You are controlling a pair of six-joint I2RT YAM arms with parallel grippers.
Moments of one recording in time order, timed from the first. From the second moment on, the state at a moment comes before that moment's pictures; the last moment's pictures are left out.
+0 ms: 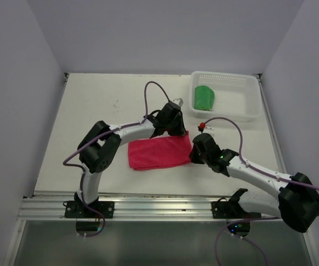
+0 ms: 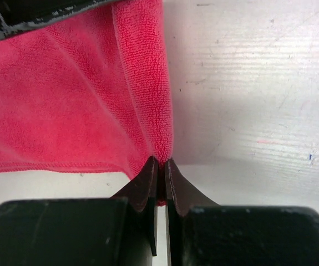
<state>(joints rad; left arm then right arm) -0.80 2.03 1.42 -0.15 0.07 -0.74 0.71 1.13 0.55 -0.27 0.23 0.72</state>
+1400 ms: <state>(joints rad) -0.70 1.92 1.13 0.12 0.23 -0.65 1.05 1.54 0.85 -0.51 0.67 0.68</state>
